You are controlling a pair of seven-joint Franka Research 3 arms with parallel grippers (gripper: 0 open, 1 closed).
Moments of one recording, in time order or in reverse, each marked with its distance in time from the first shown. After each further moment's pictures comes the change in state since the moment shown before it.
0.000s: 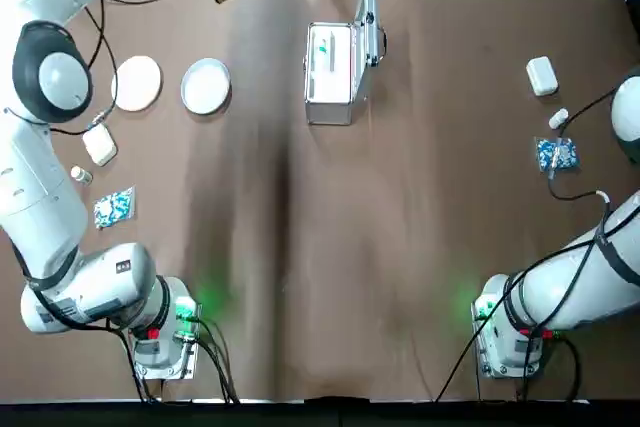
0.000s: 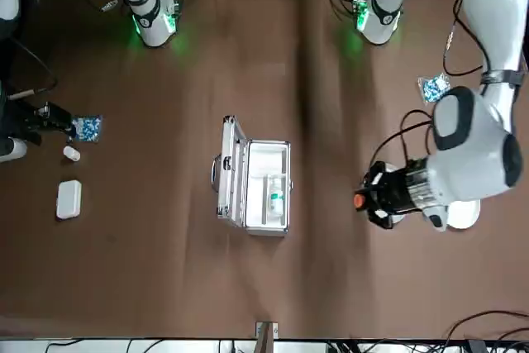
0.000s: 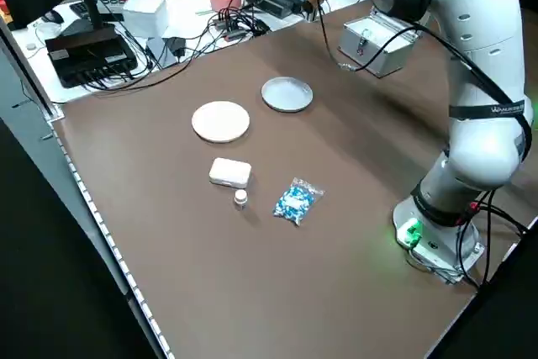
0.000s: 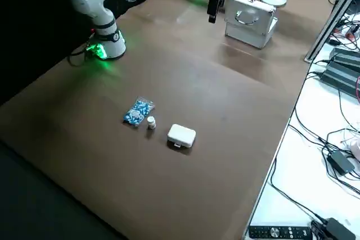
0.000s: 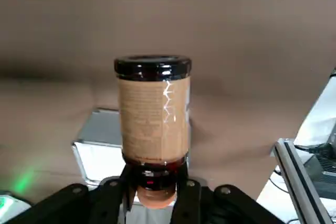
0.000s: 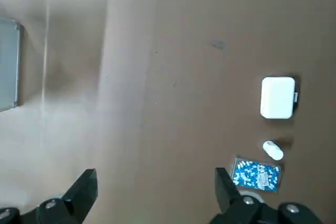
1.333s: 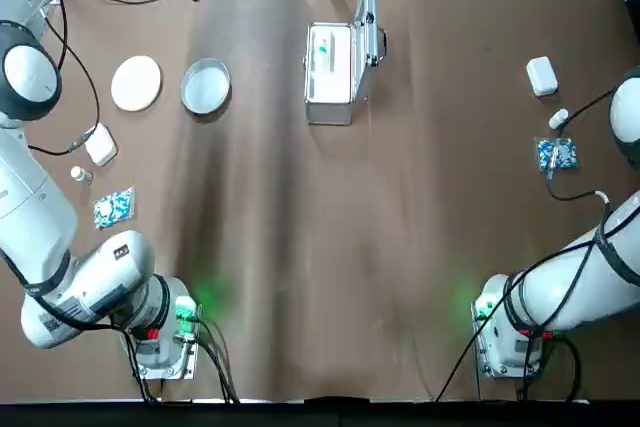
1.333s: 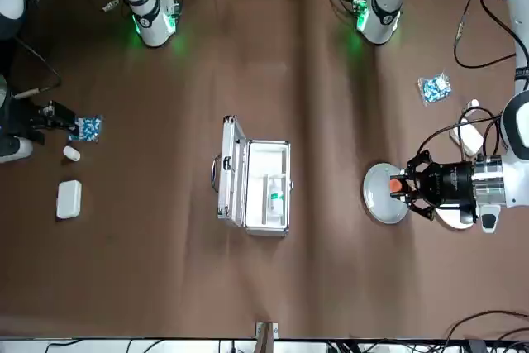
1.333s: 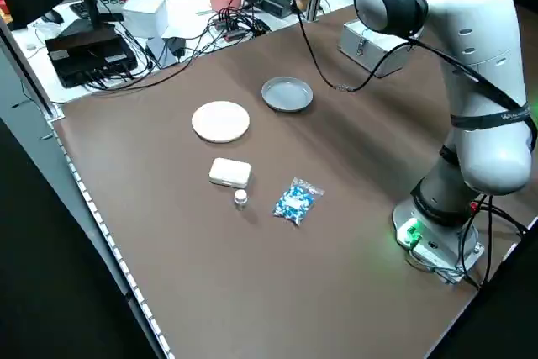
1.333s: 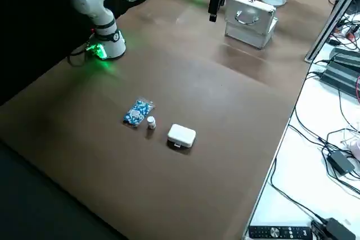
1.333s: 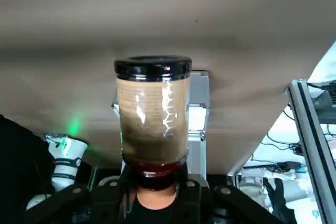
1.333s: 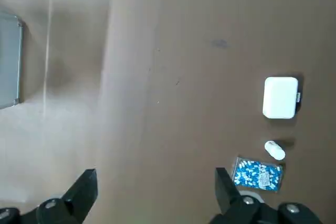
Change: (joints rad) left arm 0.236 0.011 -0.040 -0.008 -0.330 -0.182 0.354; right arm 0.011 0.000 -0.001 -0.001 -0.001 -0.004 0.000
